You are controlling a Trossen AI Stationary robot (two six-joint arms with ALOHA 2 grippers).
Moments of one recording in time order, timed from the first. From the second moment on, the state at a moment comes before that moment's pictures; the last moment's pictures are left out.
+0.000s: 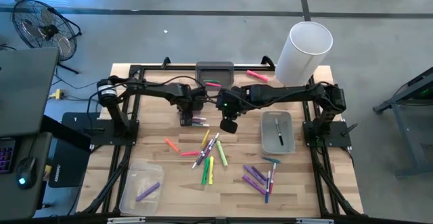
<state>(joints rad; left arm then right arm) 0.32 1.77 1.04 -0.68 -0.10 0.24 -0.07 1.80 1.55 -0.81 0.10 0.20</state>
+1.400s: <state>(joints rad) -0.18 1.13 1.19 -1.34 -0.09 -0.90 0.49 1.79 1.44 -0.80 0.41 1.11</state>
